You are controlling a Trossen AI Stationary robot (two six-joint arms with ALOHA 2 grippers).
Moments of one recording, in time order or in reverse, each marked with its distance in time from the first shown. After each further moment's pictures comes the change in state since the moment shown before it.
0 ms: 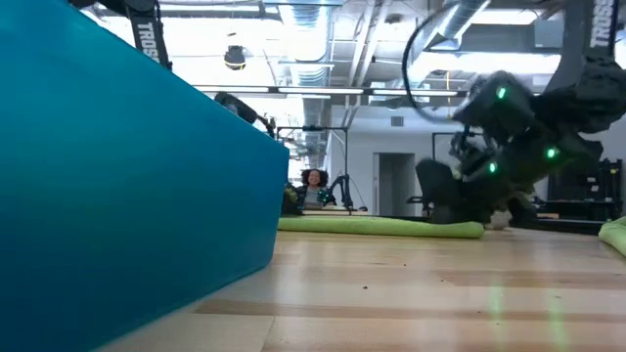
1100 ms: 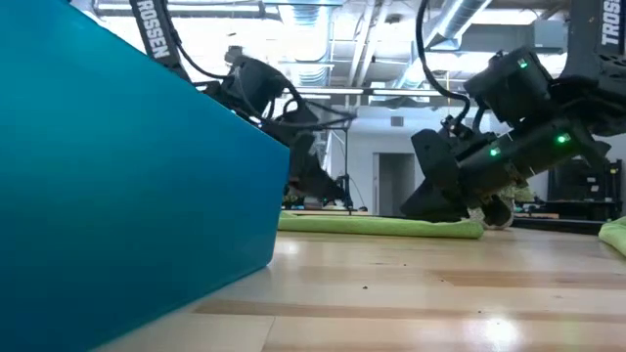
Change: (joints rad) left arm -0.292 0.050 0.136 -0.053 -0.155 0.079; right arm 0.100 0.085 0.005 0.290 -0.153 -0.125
